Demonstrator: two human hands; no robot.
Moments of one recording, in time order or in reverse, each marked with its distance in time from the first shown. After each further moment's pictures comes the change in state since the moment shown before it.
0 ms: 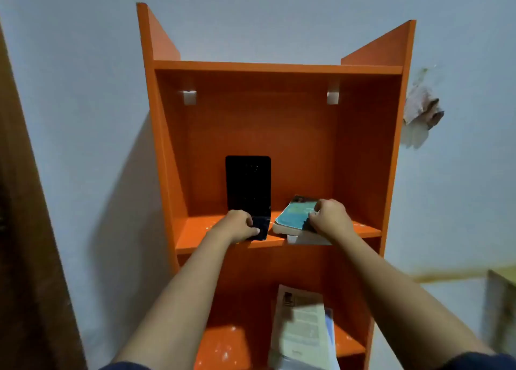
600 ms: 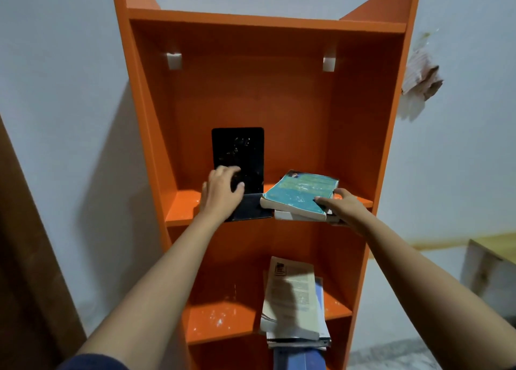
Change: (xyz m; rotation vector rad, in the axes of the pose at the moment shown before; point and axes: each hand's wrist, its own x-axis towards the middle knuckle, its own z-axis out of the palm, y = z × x) left_hand -0.015 -0.001 0.010 -0.092 0.559 0.110; right_hand -0.017 0.056 -0.001 0.558 -0.238 0.287
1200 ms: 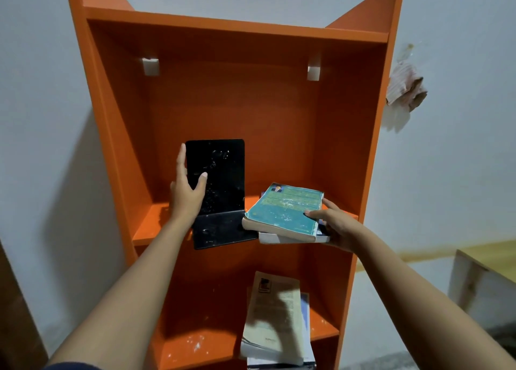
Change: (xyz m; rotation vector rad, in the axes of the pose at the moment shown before) left_hand 0.030 -0.011 0.012 -0.467 0.247 -0.138; right_hand 0.021 0.011 -0.018 0.428 -0.231 0.129
